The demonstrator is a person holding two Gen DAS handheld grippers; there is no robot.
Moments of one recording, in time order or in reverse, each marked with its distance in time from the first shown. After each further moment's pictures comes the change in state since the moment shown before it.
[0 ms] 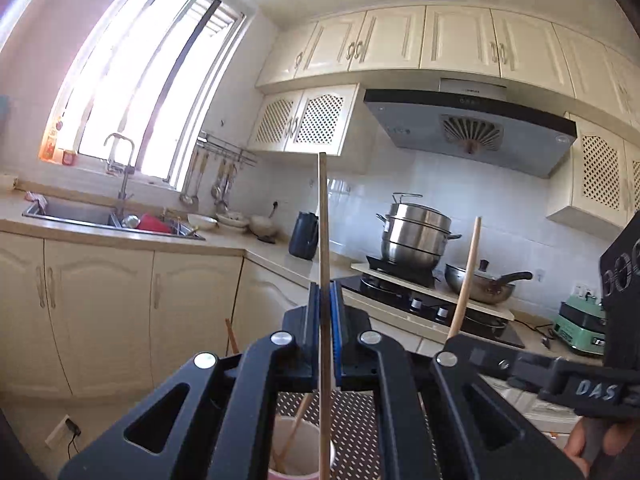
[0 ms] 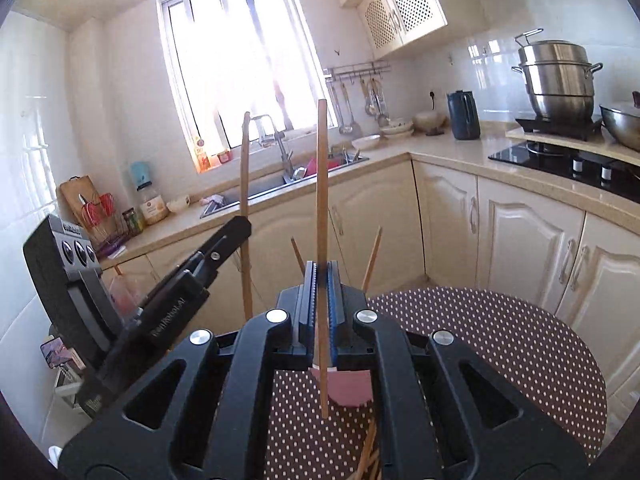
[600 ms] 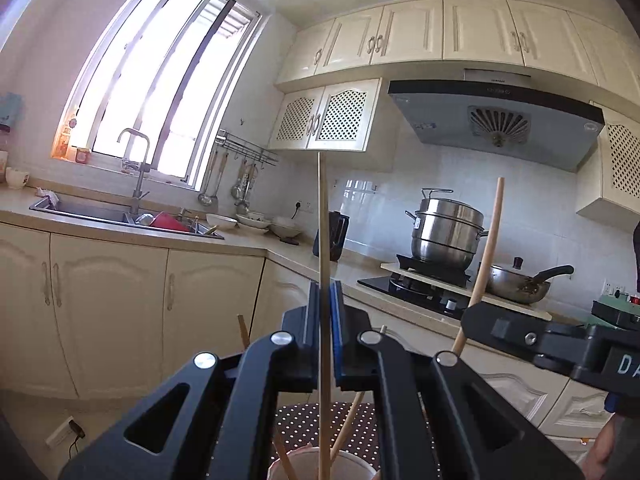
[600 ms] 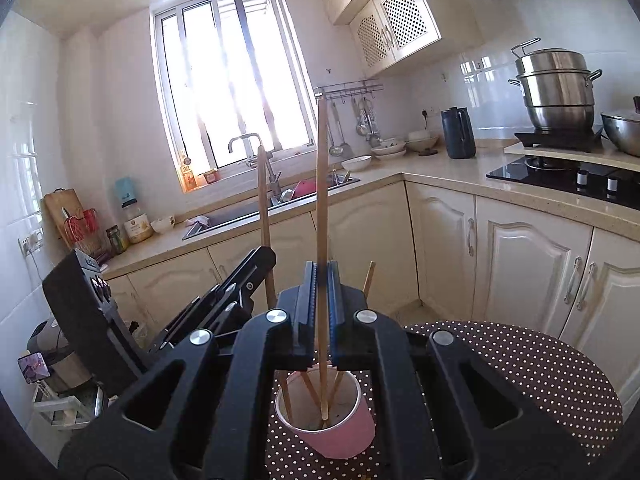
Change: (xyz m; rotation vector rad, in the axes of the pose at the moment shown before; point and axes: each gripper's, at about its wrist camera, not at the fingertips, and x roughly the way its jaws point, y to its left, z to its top) left arm 0.057 0.019 -0.028 -0.004 -0.009 0.072; right arm 0.056 -0.017 -0.004 -0.003 -0.051 -0.039
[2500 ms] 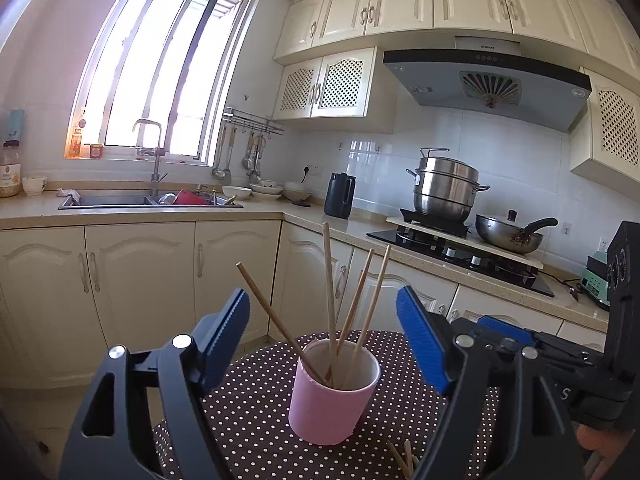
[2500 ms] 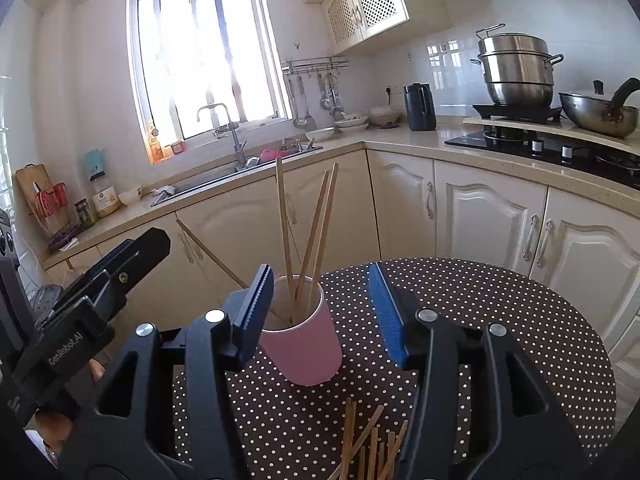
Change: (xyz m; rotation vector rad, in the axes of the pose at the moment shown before) left arm -0.112 0.010 -0.003 0.078 0.155 0.036; right arm -0.050 0.019 -0.062 -0.002 0.064 -0.159
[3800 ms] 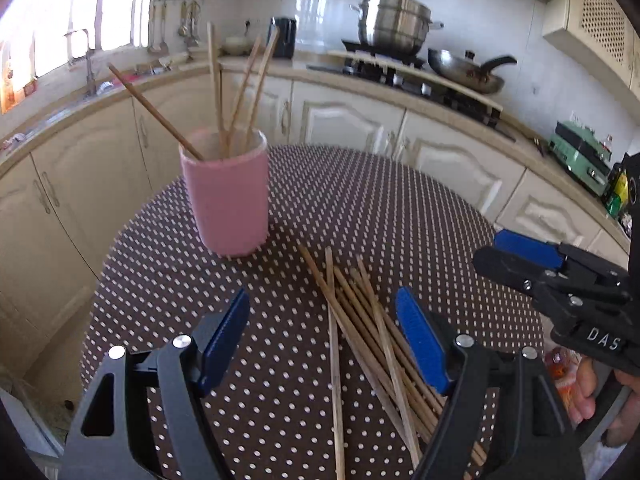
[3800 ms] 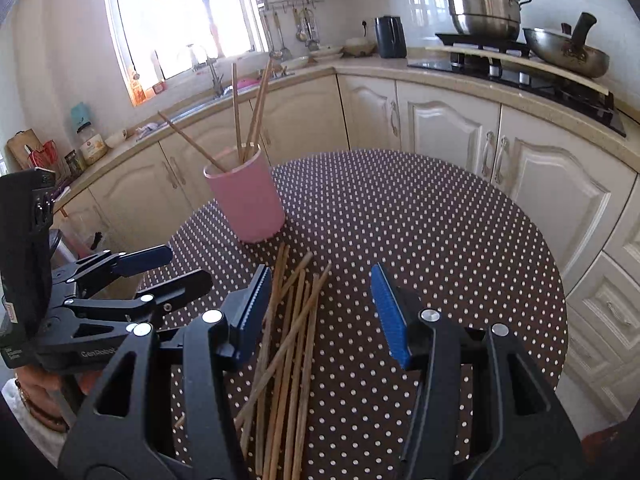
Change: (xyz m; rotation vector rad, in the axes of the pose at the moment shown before) left arm 0.002 -0.069 -0.100 0.118 0.616 -0.140; right arm -0.070 -0.060 -0.081 0.021 0.292 -0.054
